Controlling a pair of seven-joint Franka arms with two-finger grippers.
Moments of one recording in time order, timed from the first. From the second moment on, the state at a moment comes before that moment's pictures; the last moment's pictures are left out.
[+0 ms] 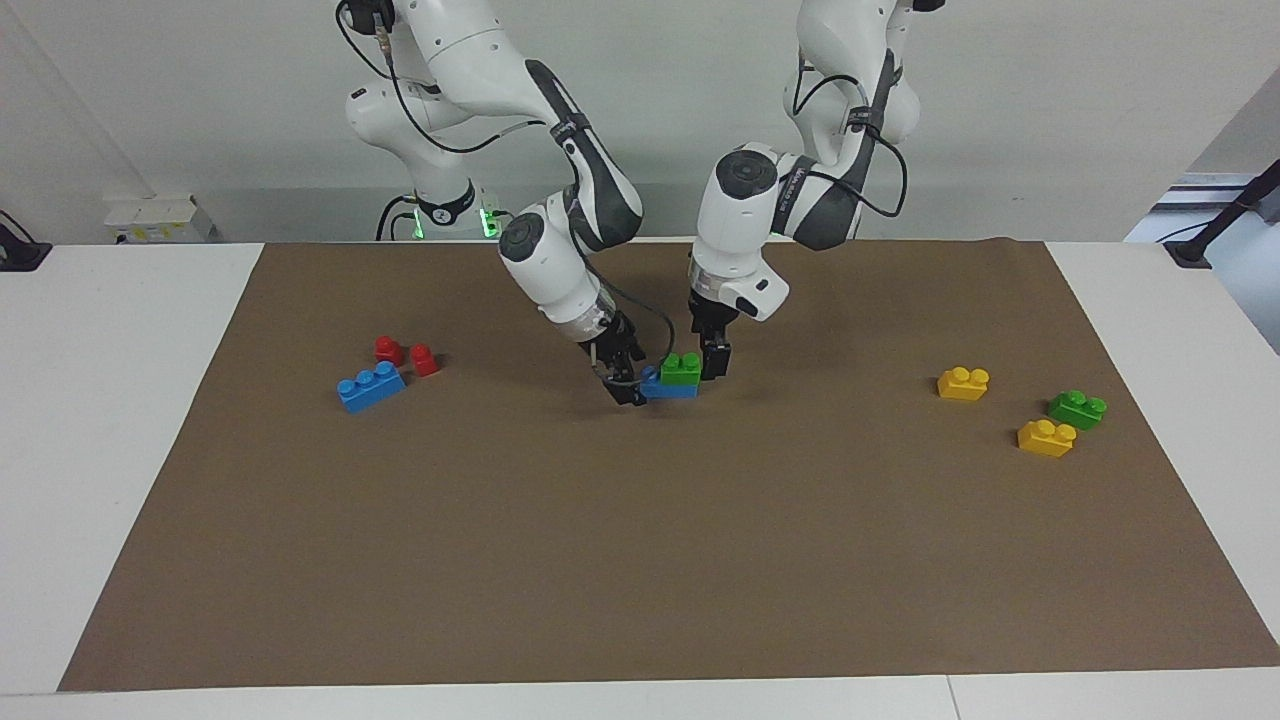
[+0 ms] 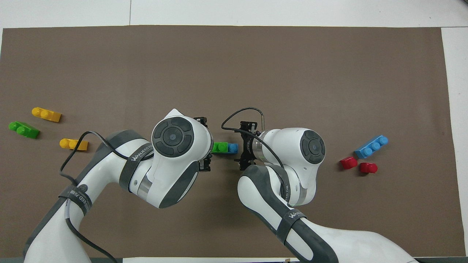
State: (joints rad) left arm -0.54 0.15 -0.11 -2.02 -0.02 2.23 -2.20; right arm 0.52 0.29 0.10 -2.13 0.72 2.67 1.59
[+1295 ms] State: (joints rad) left arm -0.57 0.21 -0.11 -2.02 0.06 2.30 -2.29; right arm 0.54 0.31 0.09 -2.12 0.73 2.69 1.56
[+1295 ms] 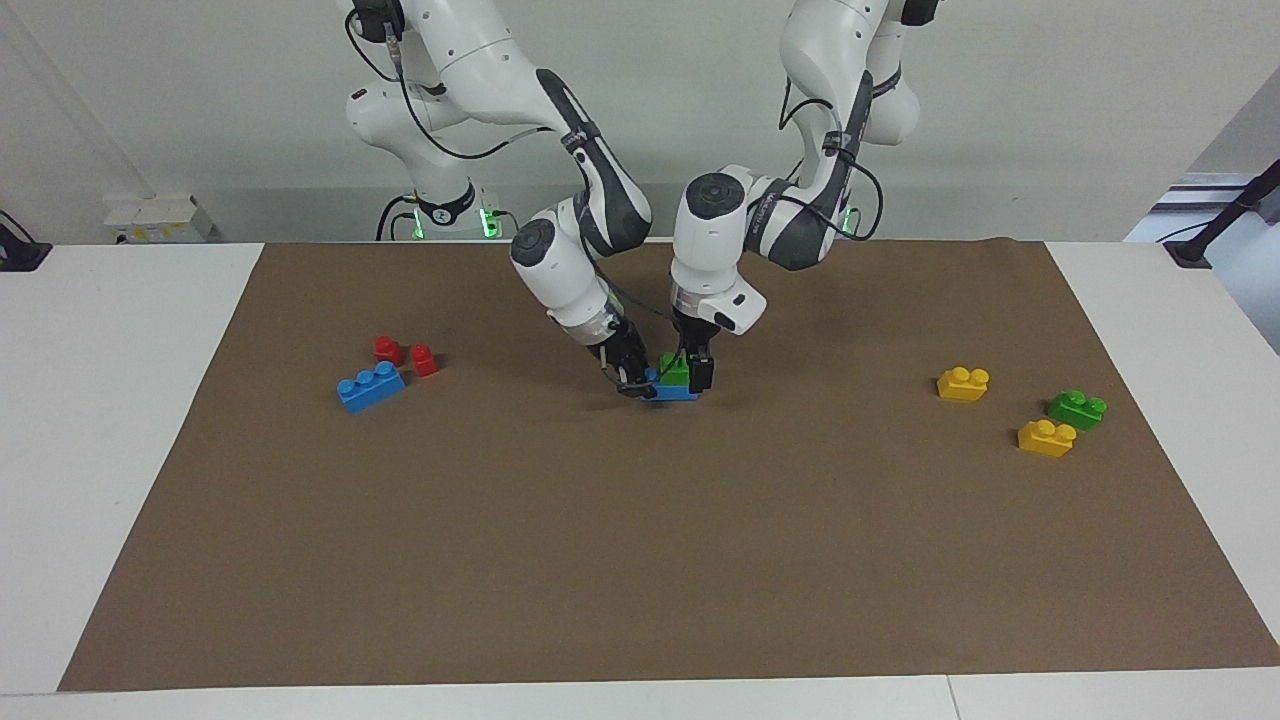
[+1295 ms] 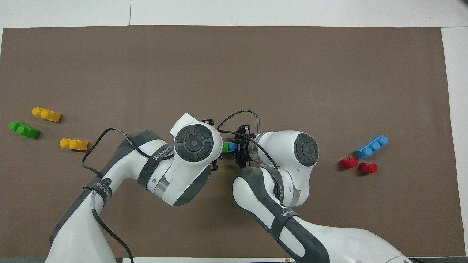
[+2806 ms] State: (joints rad) left arm -0.22 -0.10 -0.07 -1.99 -0.01 1.91 -1.60; right arm 0.25 0.25 0.07 -2.00 0.67 2.34 1.21
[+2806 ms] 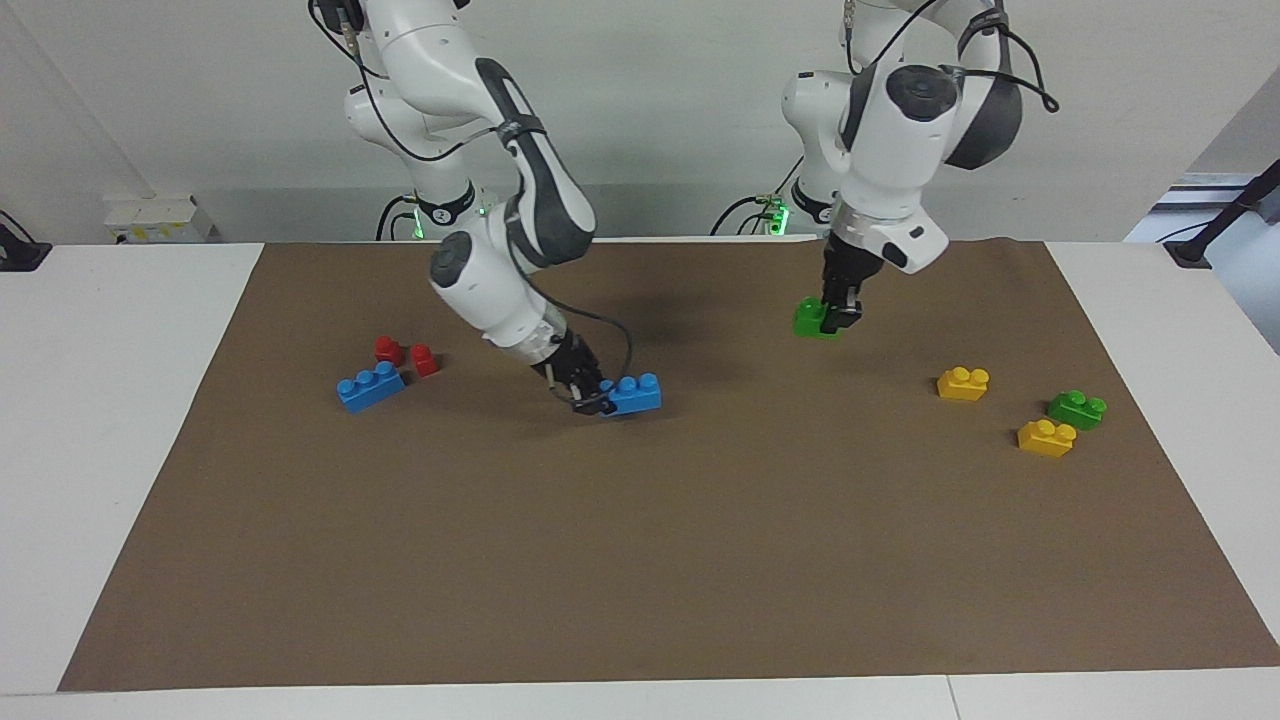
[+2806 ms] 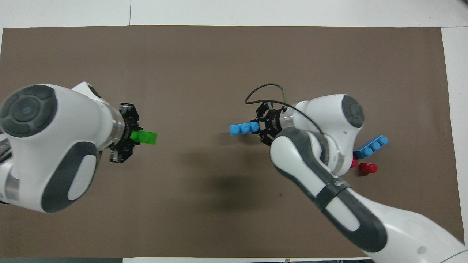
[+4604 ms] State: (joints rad) left arm 0.09 0.34 -0.08 -1.94 0.07 2.40 -1.01; right arm -0.19 0.31 0.06 -2.01 0.59 2.14 0.83
